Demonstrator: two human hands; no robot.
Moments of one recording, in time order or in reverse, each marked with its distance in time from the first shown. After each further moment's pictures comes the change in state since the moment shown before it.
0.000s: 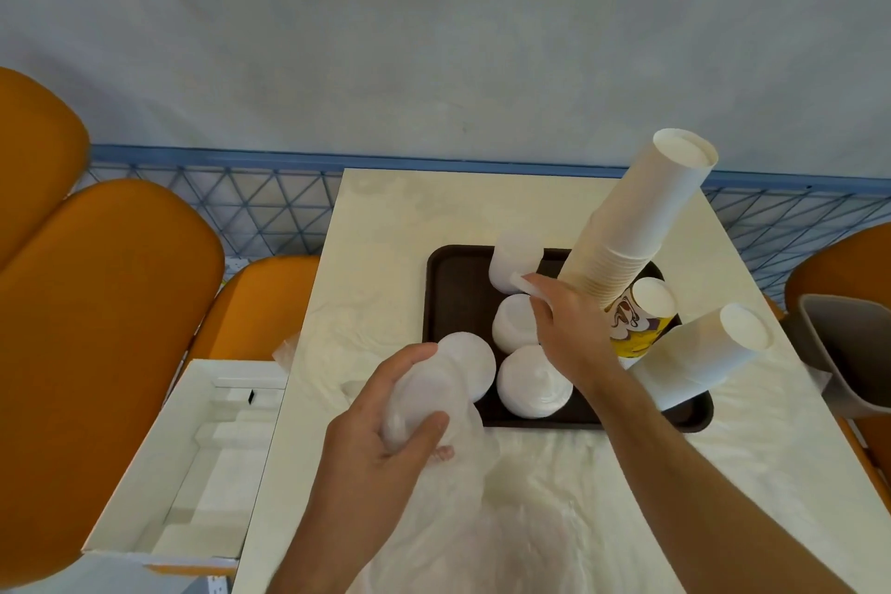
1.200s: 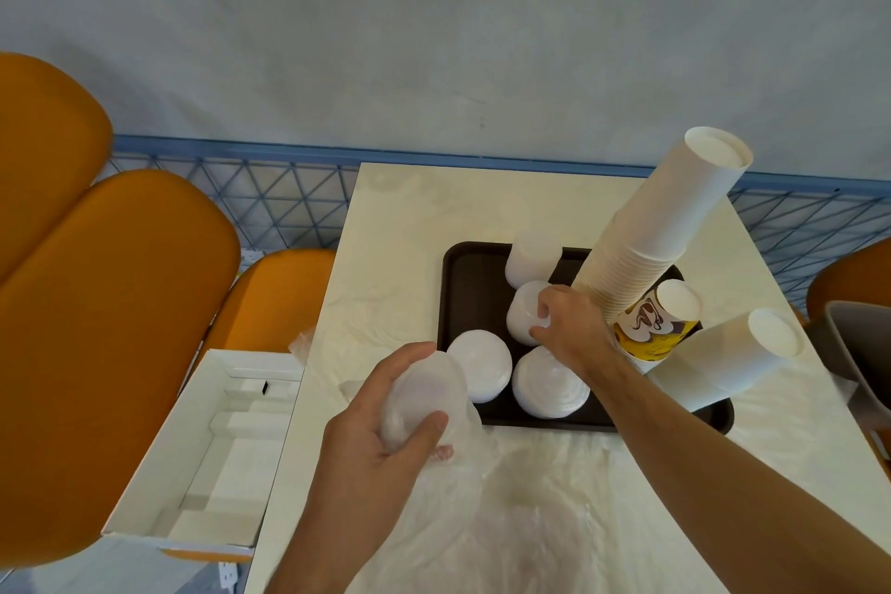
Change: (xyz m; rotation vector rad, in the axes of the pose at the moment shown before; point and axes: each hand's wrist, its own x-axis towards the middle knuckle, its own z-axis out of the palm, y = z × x) left_hand -0.002 0.002 -0.013 0.049 0.053 -0.055; right_hand 0.027 0.017 0.028 -0.331 -0.266 0.092
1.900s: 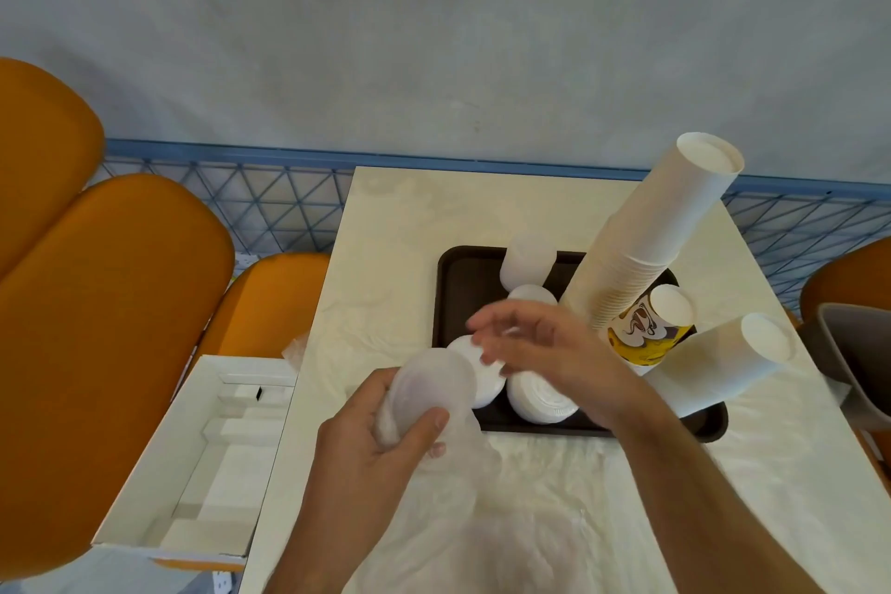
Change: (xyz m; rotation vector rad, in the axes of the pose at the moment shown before) left_hand 0.006 -0.001 0.002 0.025 0.012 -0.048; right_hand -0.083 -0.057 -0.077 1.087 -0.351 -0.201
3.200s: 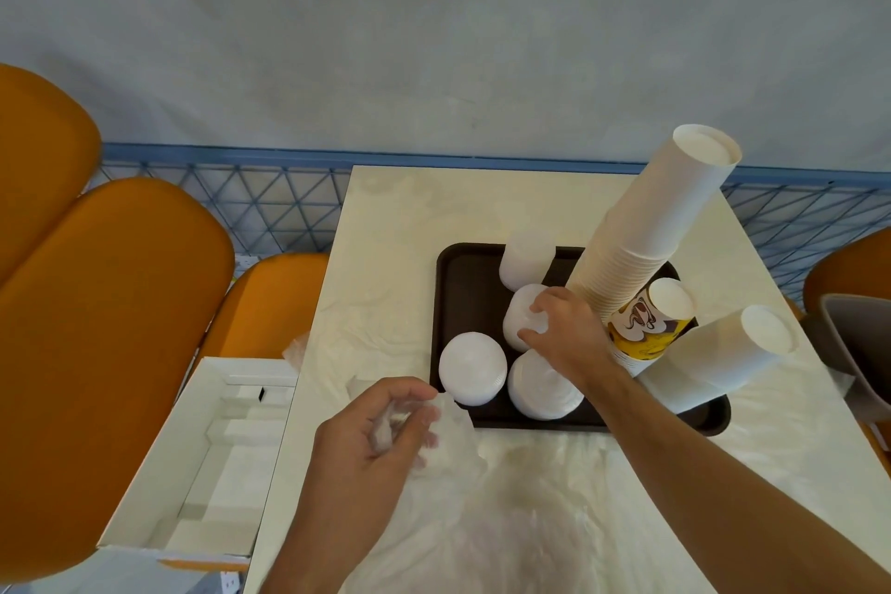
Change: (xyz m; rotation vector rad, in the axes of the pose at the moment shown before) left_hand 0.001 -0.005 0.000 -0.078 -0.042 -0.048; right_hand 0.061 0.100 -0.044 -1.007 0.419 0.144
